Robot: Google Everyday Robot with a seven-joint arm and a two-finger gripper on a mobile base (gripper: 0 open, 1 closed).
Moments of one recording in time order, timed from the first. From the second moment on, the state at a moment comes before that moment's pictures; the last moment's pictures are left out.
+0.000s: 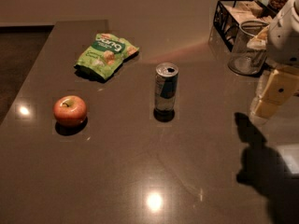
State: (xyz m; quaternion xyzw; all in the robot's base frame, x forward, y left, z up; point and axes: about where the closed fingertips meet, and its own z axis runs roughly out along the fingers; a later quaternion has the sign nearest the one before) arm 0.438 -0.217 0.977 -0.60 0.78 -0.03 0.16
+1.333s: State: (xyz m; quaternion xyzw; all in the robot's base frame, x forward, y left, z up) arm 0.471 -0.142 0.942 -0.57 0.80 0.04 0.21
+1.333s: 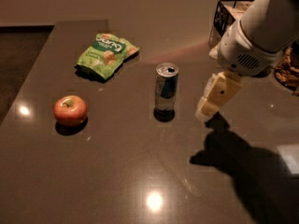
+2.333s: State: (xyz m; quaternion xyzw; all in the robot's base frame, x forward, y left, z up) arm 0.505 -0.048 0.906 -0.57 0.77 0.12 0.25
